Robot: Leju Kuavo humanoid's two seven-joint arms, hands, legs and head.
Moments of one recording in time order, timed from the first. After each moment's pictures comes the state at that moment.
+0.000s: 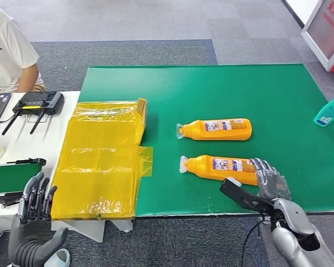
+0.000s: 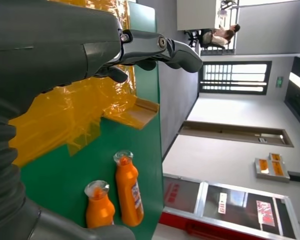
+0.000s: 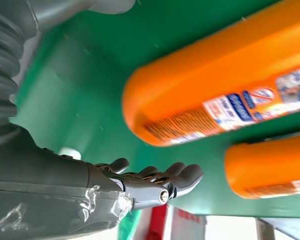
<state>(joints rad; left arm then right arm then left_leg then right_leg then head) 0.45 -0.31 0.23 -2.01 -0.11 -0.47 -0.51 -0.03 -0.36 0.20 -1.65 1.01 0.14 0.10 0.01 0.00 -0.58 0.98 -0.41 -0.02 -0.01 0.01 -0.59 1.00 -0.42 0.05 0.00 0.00</state>
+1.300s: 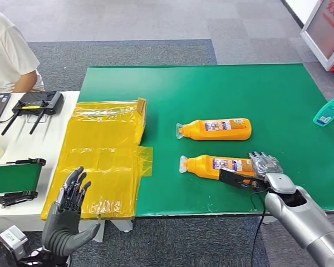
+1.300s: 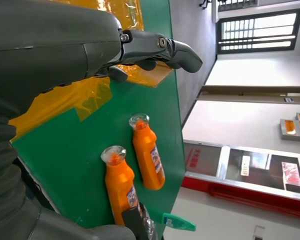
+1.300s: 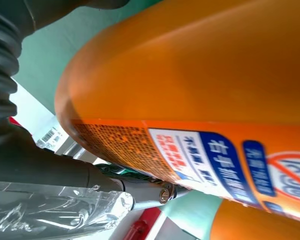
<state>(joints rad) 0.37 -0.10 -0.07 -1.91 -0.08 -0.26 -0.43 -0.42 -0.44 0.52 -1.19 0.96 0.26 0.15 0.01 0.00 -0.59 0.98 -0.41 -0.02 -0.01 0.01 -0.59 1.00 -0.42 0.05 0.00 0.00</state>
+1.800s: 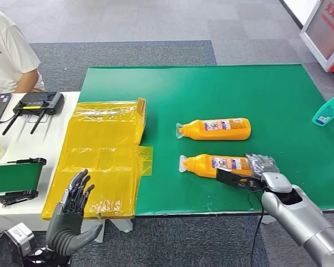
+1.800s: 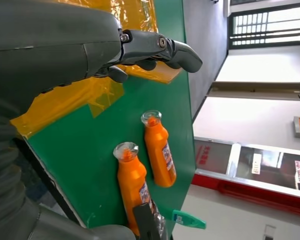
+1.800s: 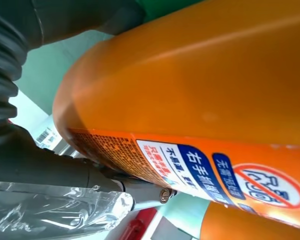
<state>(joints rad) 0.36 -0.08 -0.08 -1.86 -0.06 -0.28 -0.42 -0.45 -0.43 0.58 -1.15 0.93 0.22 0.14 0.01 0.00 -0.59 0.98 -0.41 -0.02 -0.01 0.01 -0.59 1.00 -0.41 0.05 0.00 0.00</state>
